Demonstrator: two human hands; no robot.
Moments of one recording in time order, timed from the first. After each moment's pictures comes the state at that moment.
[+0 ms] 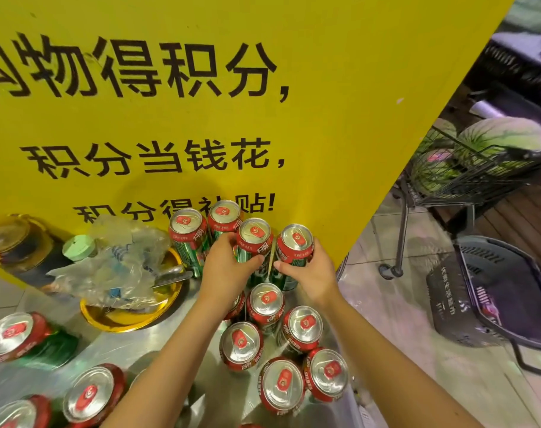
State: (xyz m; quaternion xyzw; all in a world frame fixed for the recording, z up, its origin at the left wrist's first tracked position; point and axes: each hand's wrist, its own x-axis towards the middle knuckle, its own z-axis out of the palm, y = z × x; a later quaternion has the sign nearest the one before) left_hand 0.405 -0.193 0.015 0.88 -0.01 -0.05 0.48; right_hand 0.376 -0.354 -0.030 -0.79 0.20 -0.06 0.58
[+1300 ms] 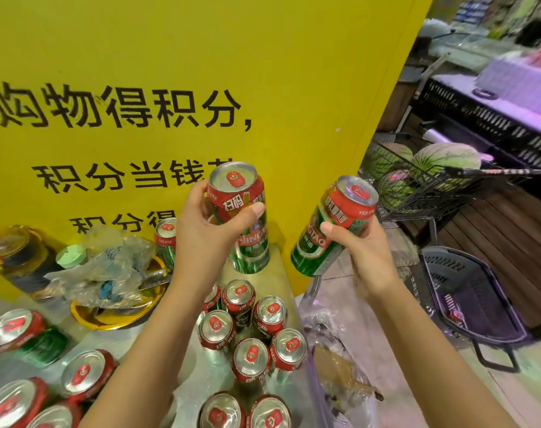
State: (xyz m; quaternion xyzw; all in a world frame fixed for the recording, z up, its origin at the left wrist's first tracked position) left_hand 0.332 -0.200 0.155 0.69 -0.11 0.06 0.71; right_hand 0.278 -0.403 0.135 -0.66 0.09 -0.19 0.72
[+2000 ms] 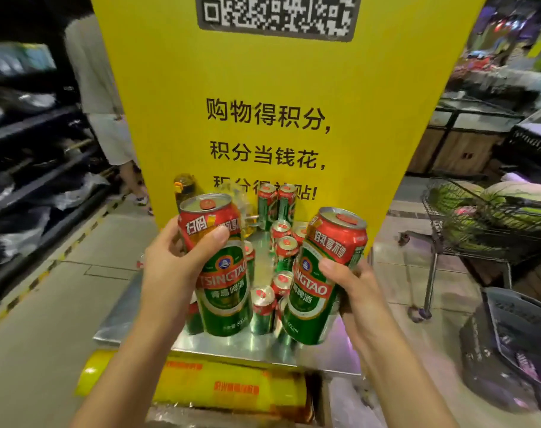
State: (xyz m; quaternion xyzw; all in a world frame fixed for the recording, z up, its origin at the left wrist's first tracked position) left_hand 0.010 -0.047 0.189 0.64 -0.01 0.16 0.75; right_hand 0.008 -0.257 0.165 -0.58 -0.02 -0.01 0.81
